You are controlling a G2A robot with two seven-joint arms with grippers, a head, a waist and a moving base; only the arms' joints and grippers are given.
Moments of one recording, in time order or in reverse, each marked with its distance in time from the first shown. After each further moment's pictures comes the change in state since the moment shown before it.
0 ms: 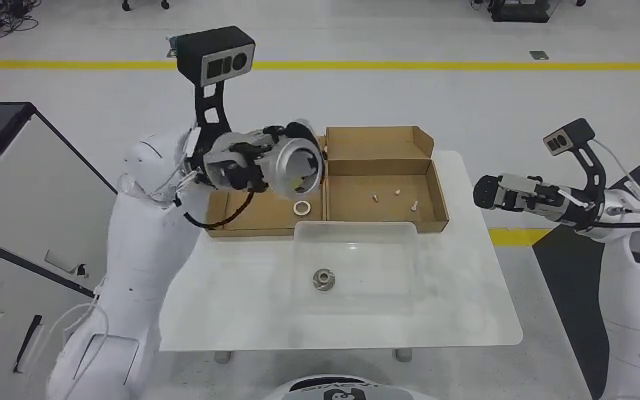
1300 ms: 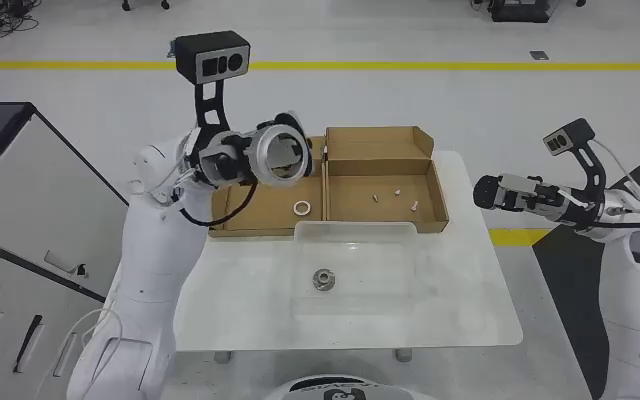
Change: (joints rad) left arm 0.042 -0.077 -0.055 0.037 -0.060 0.053 -0.053; right arm 0.000 0.000 0.000 0.000 0.000 0.000 0.000
